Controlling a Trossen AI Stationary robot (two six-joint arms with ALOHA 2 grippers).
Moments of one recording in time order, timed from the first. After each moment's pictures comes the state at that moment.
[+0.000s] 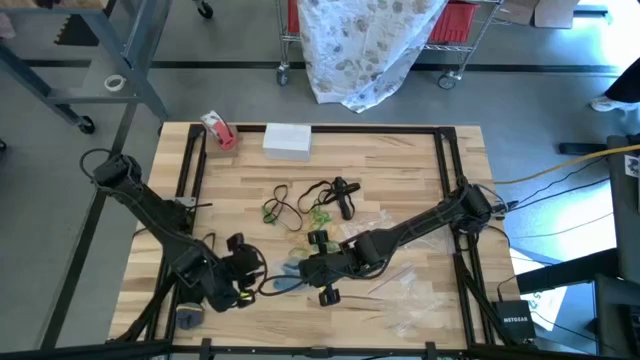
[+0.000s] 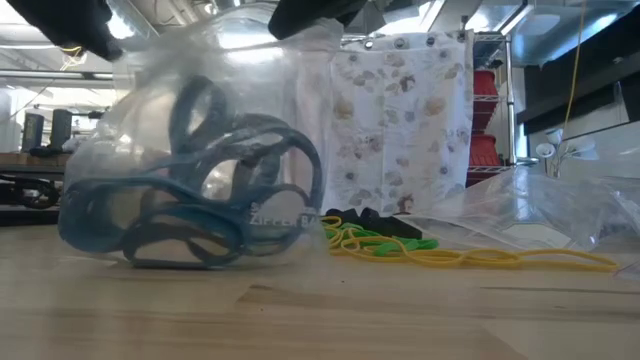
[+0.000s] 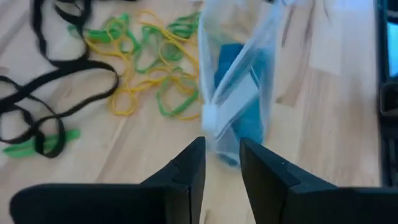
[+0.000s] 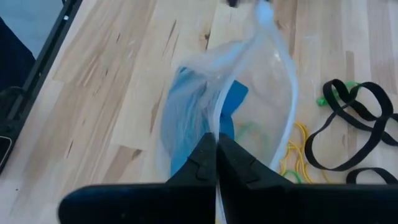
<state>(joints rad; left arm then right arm) -0.78 1.45 1.00 -0.63 -0.65 -0.93 0.41 2.00 1.71 -0.64 0.20 0.10</state>
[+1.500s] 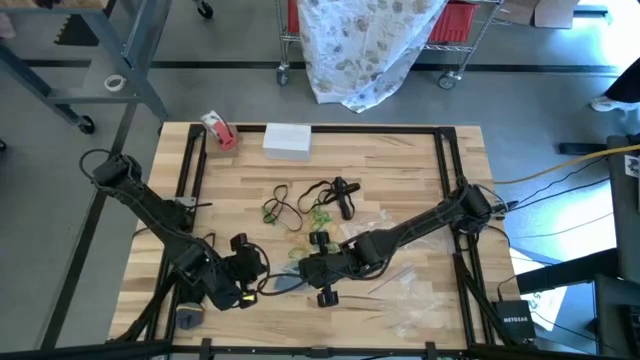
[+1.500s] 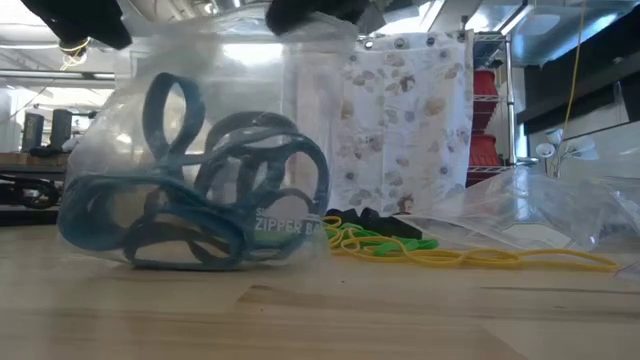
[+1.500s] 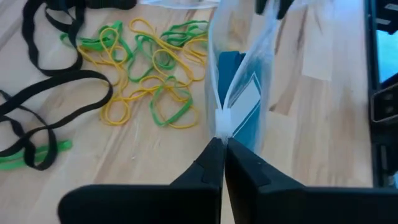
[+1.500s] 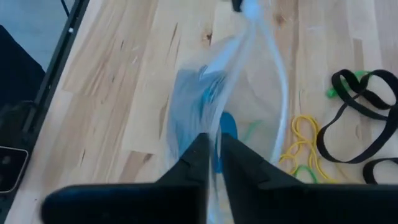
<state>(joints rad) -0.76 1.45 1.00 -0.58 -0.64 -0.89 0.41 2.00 1.72 -0.64 0.19 0.18</state>
